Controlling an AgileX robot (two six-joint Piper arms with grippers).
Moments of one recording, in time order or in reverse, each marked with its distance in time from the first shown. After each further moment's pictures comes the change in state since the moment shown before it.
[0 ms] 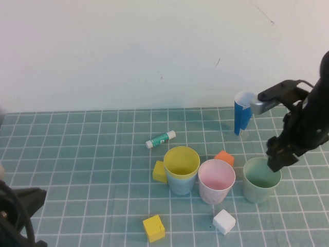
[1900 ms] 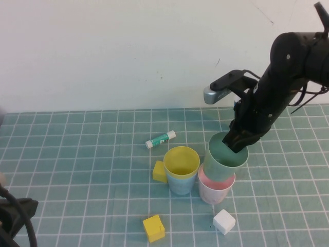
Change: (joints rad) right arm 0.112 0.180 -0.286 0.142 0.079 -0.134; left arm 0.000 0.000 0.000 0.053 0.083 -0.006
